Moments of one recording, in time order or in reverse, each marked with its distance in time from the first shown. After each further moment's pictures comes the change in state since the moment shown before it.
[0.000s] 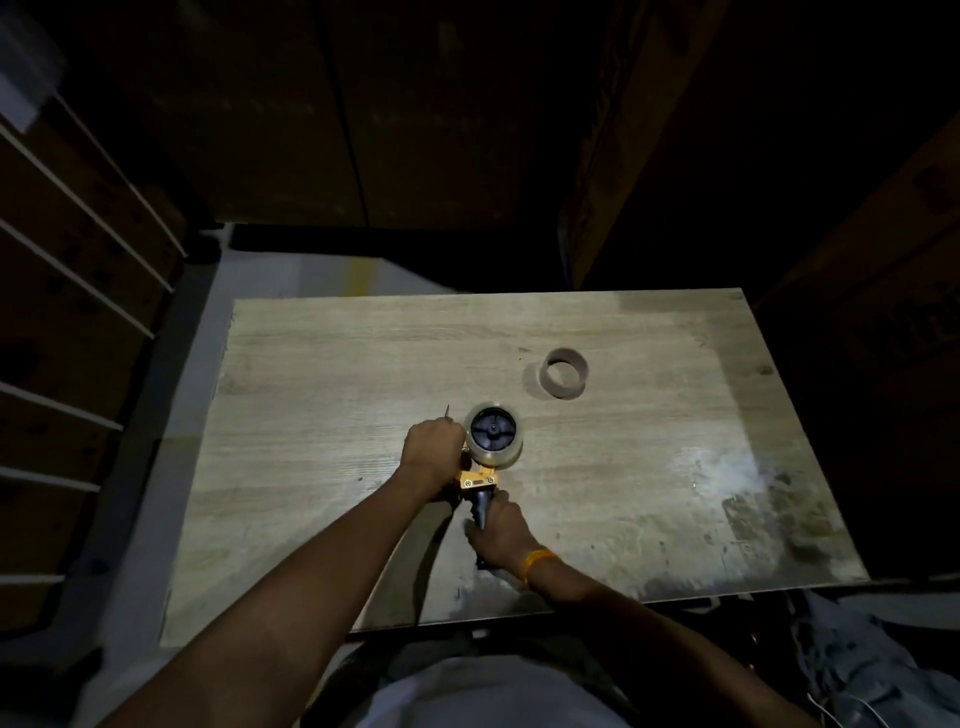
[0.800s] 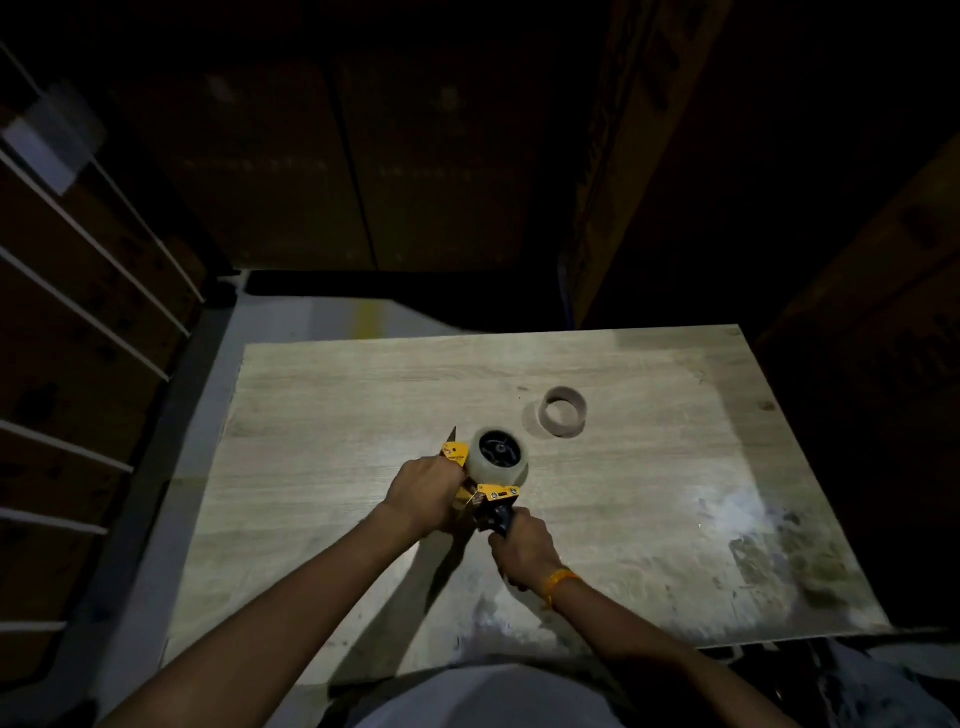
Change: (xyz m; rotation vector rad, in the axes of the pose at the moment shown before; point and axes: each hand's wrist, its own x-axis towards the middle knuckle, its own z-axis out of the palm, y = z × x) left_hand -0.025 -0.005 -0.041 0.127 -0.041 0.205; right_hand 0.012 0.009 -0.039 0.164 0.147 0.154
